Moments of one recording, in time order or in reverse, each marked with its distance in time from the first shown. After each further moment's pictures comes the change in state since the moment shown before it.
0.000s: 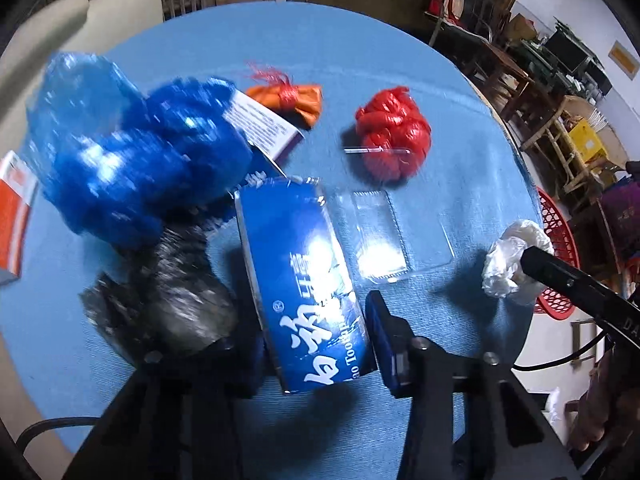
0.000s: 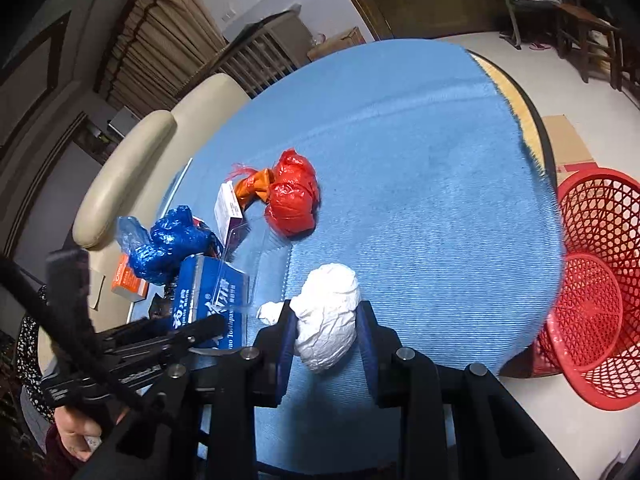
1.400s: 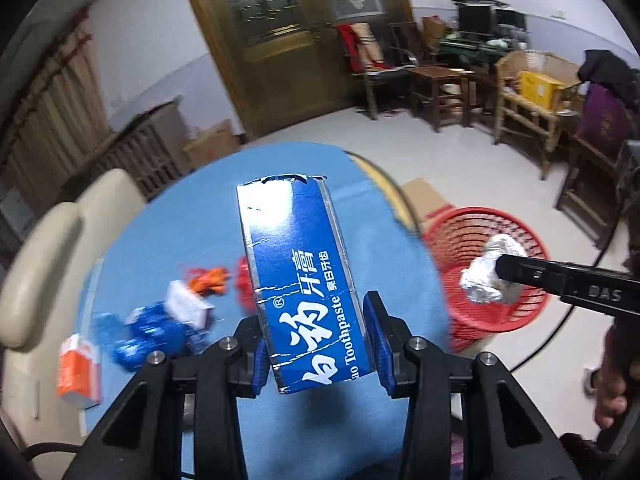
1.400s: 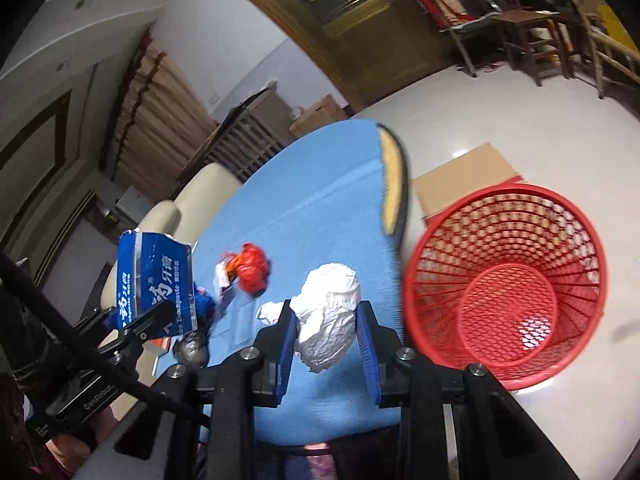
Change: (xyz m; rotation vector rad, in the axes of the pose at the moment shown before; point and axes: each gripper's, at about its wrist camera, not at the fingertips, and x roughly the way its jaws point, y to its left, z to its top) left arm -0.094 -0.200 -0.021 0.431 -0.356 0.167; right arm -0.139 -0.108 -0.029 0.162 -0.263 0.037
